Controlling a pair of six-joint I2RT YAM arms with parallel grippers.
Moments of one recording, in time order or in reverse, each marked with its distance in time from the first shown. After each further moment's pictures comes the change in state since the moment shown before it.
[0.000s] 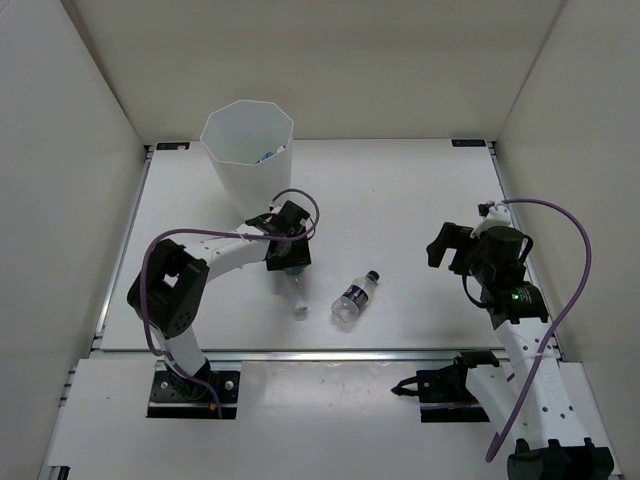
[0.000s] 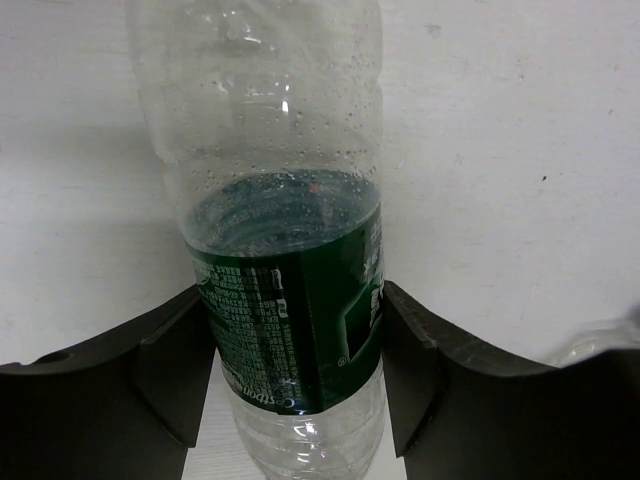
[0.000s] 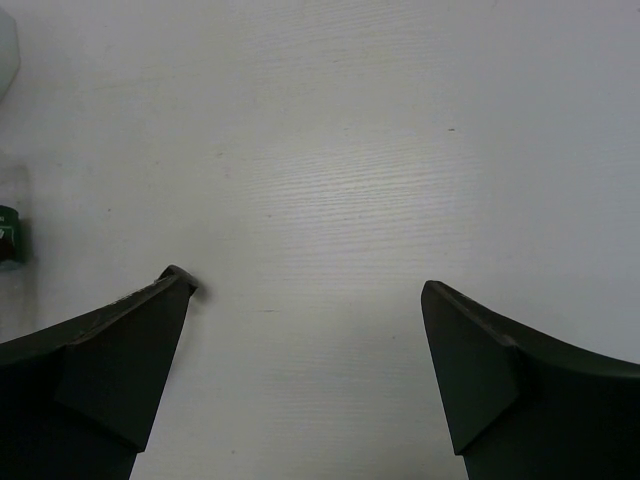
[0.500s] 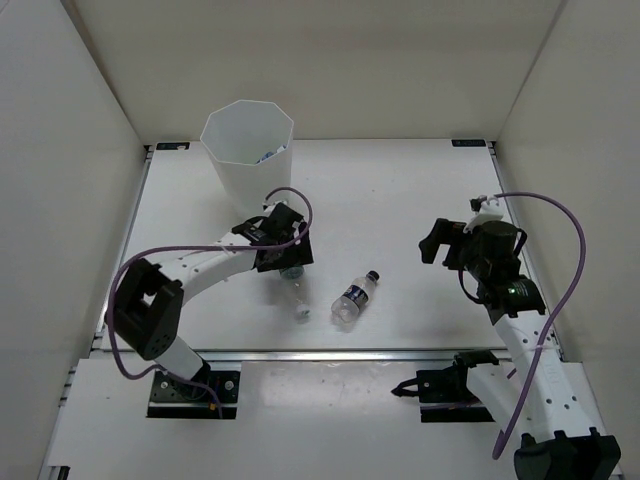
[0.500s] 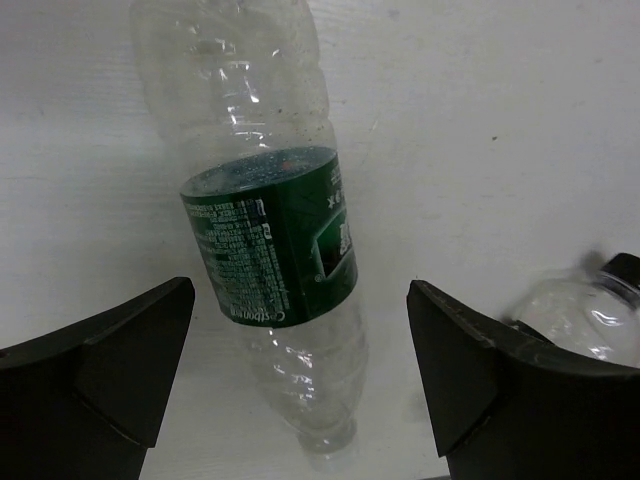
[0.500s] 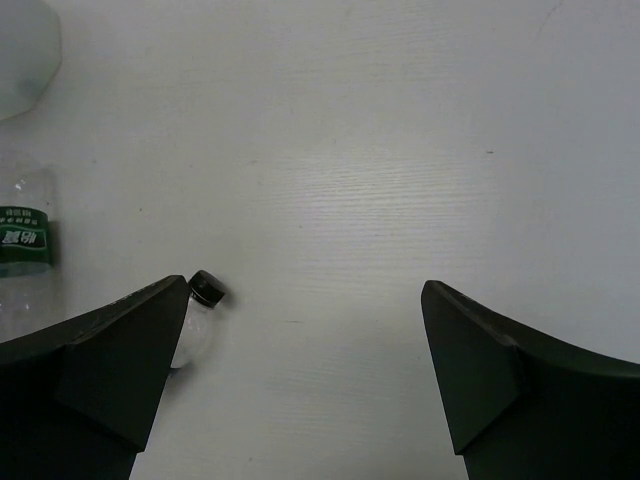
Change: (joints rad) left arm -0.013 -0.203 -0.068 -0.014 0.000 -0.005; right arm 0.051 0.053 0.029 0.047 -0.020 0.007
